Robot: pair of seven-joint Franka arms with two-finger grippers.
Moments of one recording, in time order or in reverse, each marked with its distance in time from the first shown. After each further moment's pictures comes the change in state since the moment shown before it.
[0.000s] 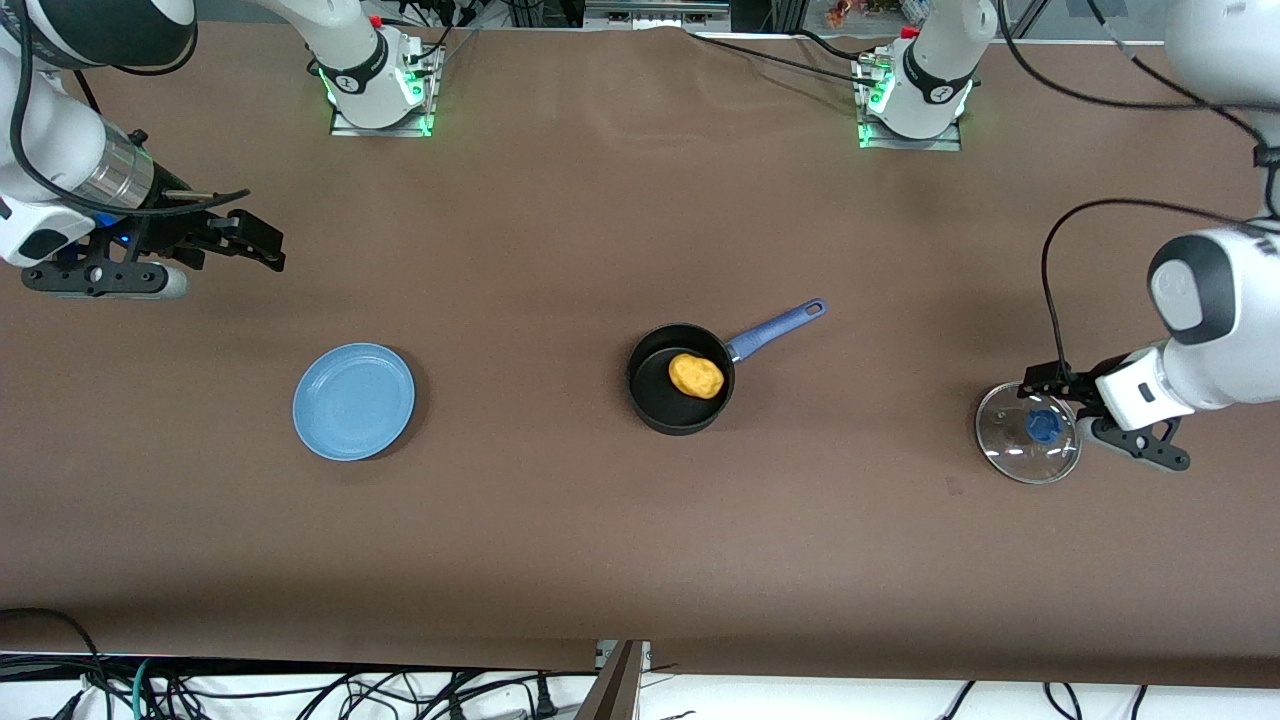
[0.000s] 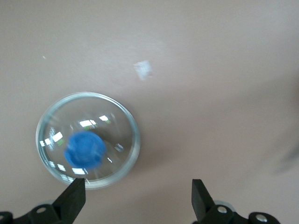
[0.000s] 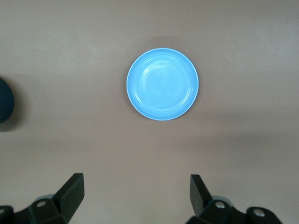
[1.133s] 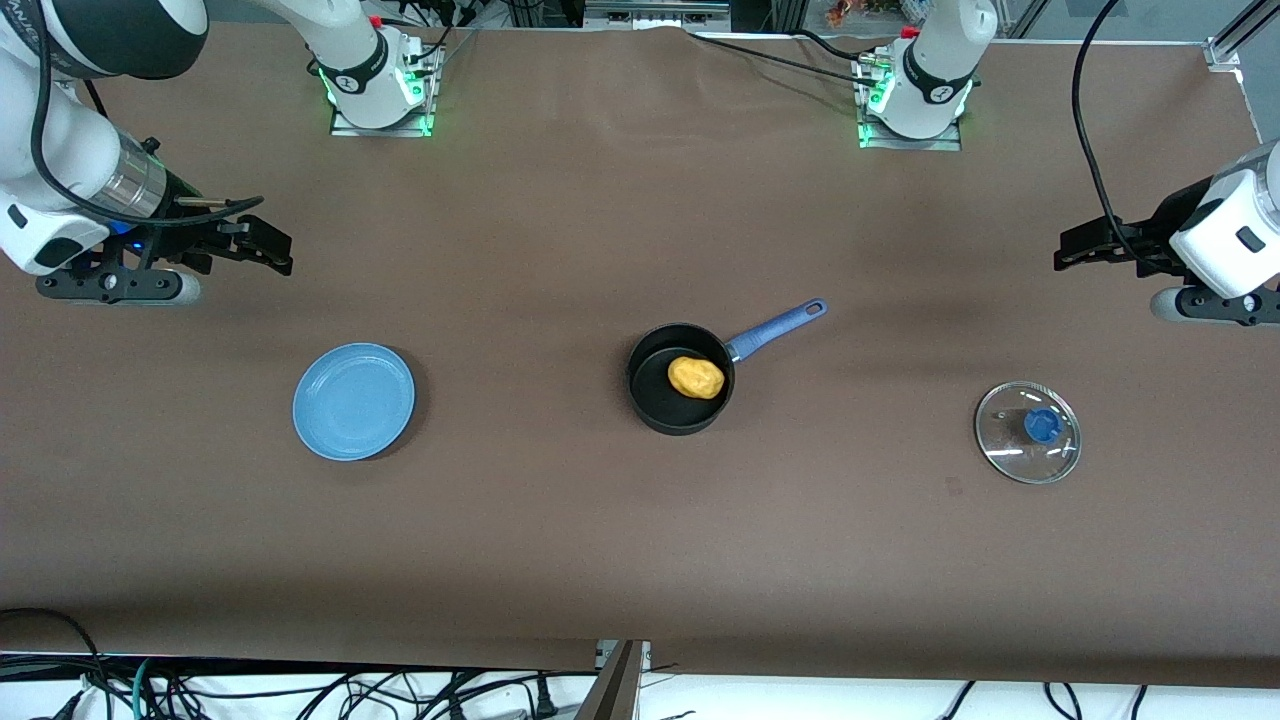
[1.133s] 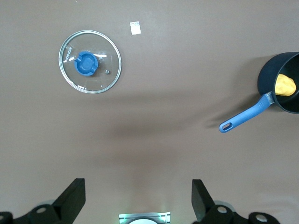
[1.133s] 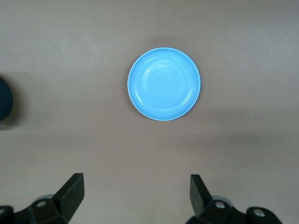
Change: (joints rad) left arm -0.051 -0.231 -0.069 0.198 0.118 -0.496 -0.422; right arm 0.008 0.010 0.001 0.005 0.000 -0.002 -0.003
